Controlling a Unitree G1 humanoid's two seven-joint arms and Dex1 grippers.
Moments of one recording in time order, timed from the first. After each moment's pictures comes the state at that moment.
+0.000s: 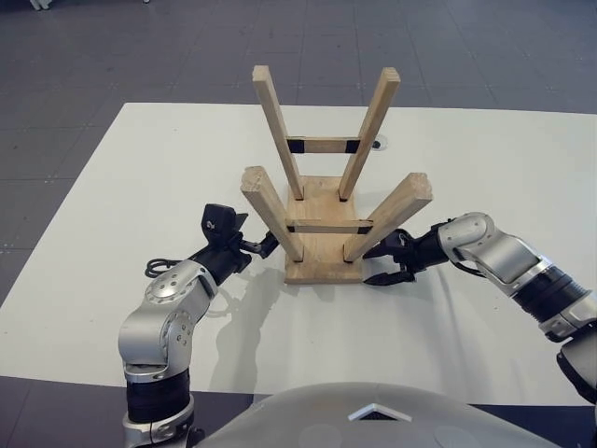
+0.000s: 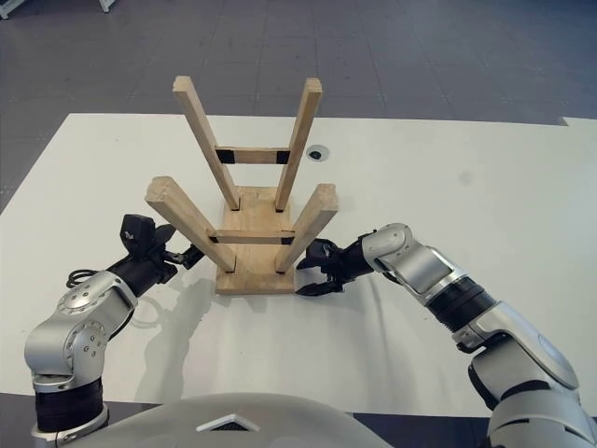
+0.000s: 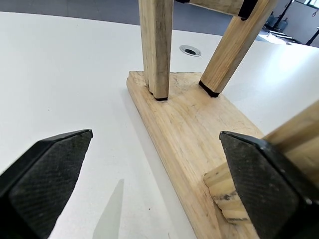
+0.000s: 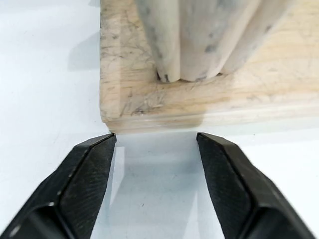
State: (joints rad) left arm 0.12 0.26 0.15 -0.53 -0.37 0.85 -0.41; right arm -0.50 -0.75 0.76 0.15 0.32 0.29 1.07
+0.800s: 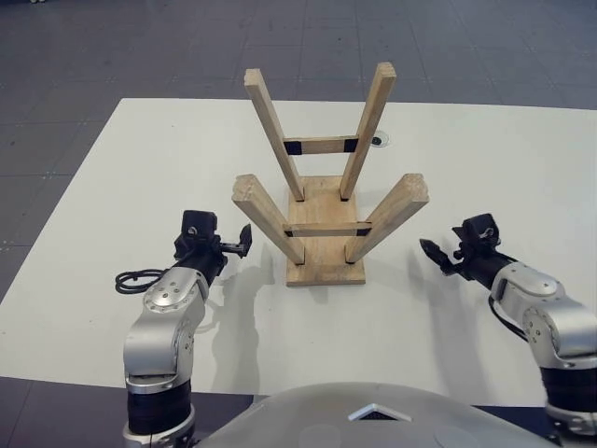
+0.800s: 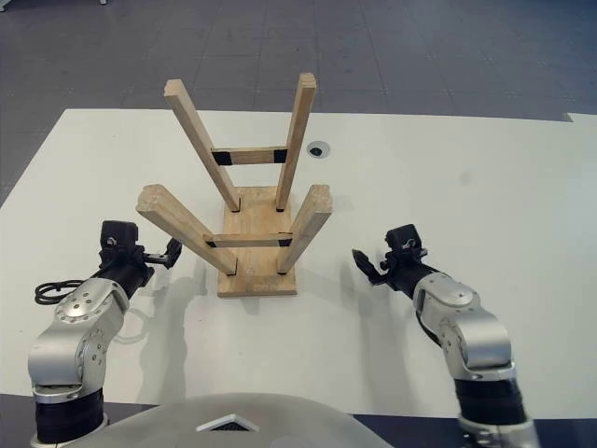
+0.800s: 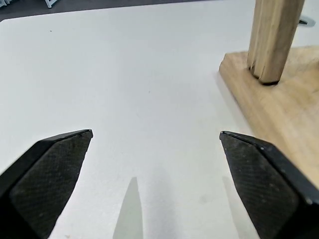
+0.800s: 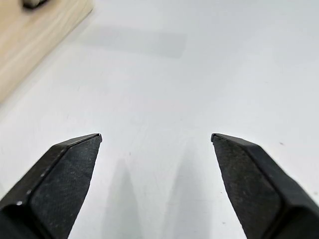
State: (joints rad) left arm 0.17 0.19 0.13 -0.66 -0.18 0.88 -0.12; right arm 0.12 -0.39 -0.11 -0.43 0.50 0.82 0.16
